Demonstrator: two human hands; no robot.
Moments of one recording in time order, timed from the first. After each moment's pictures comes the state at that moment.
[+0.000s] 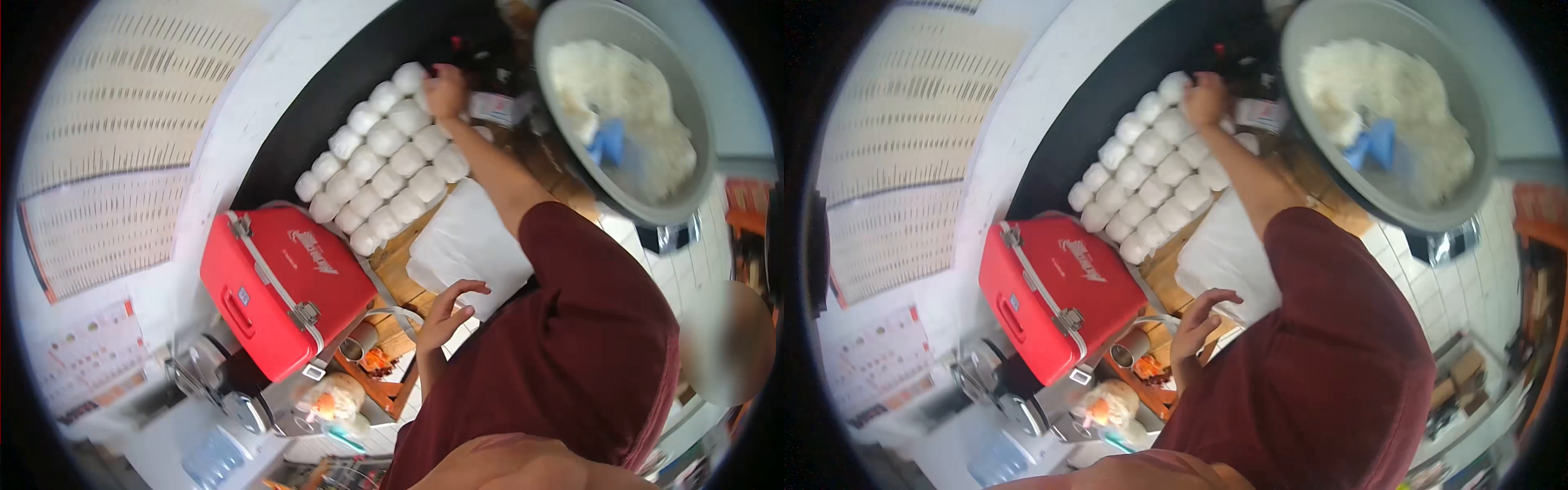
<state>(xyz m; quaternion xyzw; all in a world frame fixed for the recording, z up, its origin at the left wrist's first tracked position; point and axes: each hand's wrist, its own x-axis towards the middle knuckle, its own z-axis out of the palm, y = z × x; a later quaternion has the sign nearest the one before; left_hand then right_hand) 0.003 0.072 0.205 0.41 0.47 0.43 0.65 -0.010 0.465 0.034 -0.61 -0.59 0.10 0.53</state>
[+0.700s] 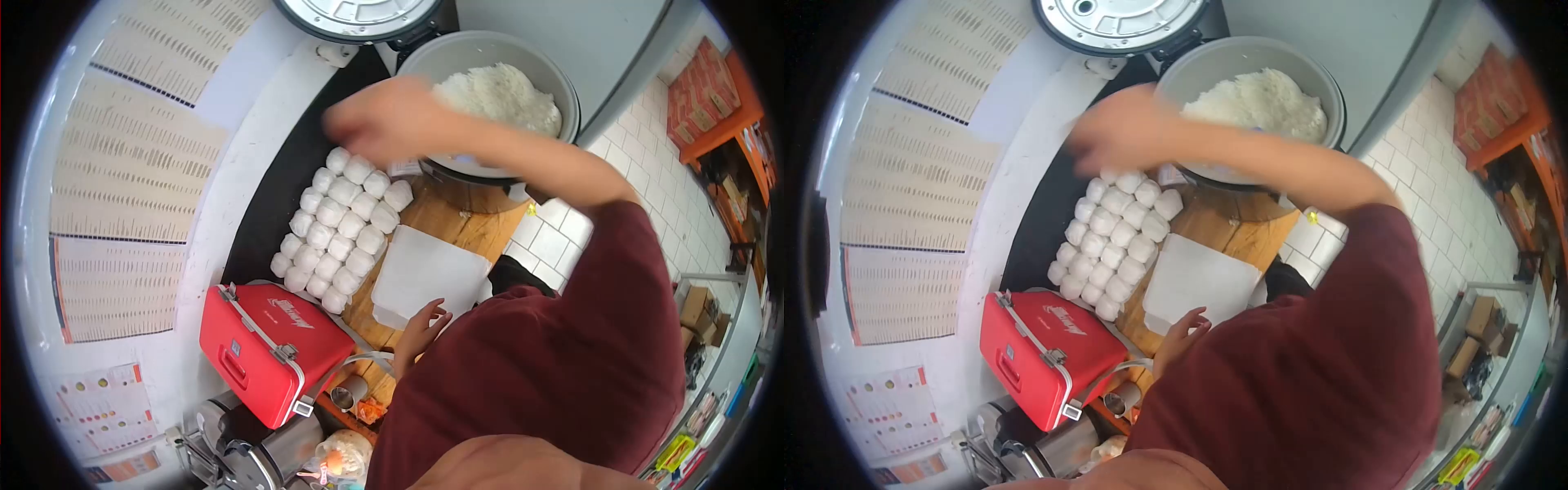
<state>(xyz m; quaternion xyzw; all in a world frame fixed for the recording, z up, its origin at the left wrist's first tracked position) 0.043 0.050 0.194 0.56 0.57 0.14 0.59 0.209 0.317 0.403 -0.26 -0.88 0.10 0.38</state>
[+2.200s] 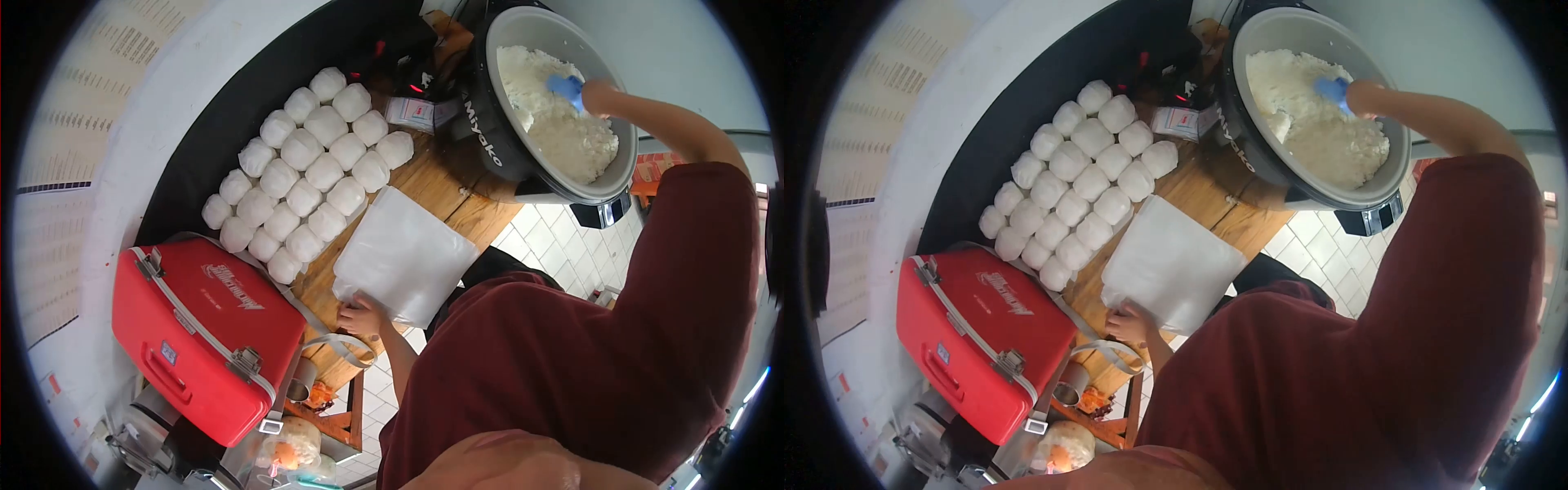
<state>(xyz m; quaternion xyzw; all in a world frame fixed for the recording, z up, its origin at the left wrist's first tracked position) -0.009 0.002 -0.053 0.18 0.97 0.15 -0.07 0.380 0.492 0.254 -0.44 -0.64 -0.04 -0.63</state>
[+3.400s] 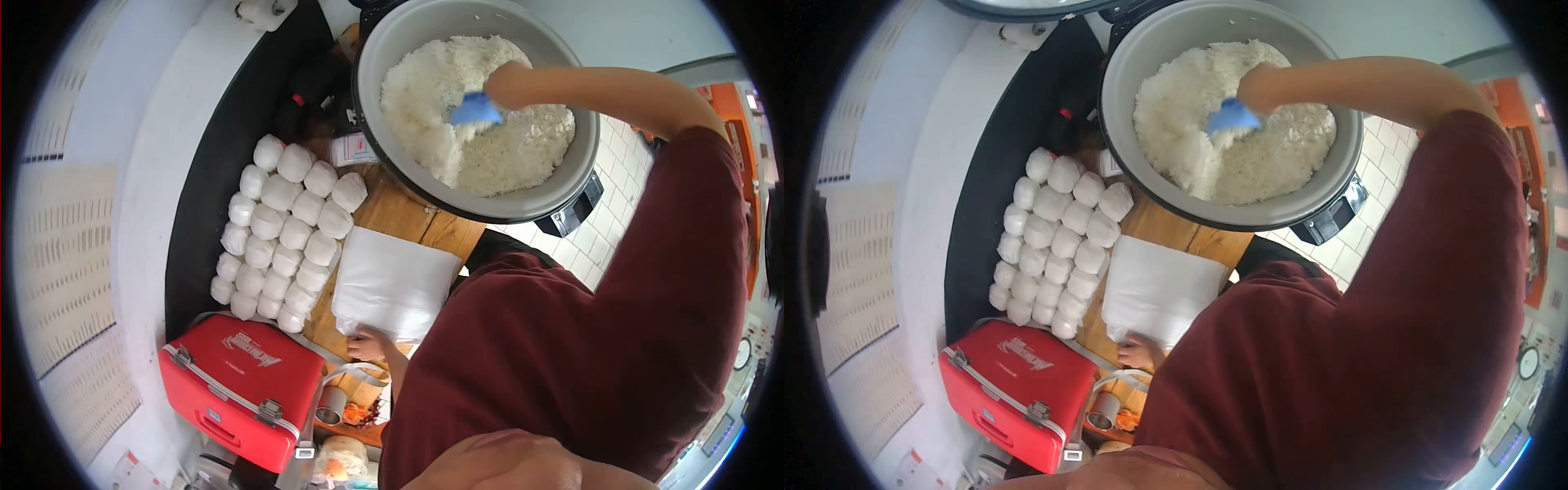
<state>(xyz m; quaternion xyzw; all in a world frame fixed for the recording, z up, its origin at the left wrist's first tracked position) -0.006 -0.002 -0.057 0.21 0.97 0.12 -0.10 0.361 0.469 0.254 -0.39 -0.79 0.00 -0.48</state>
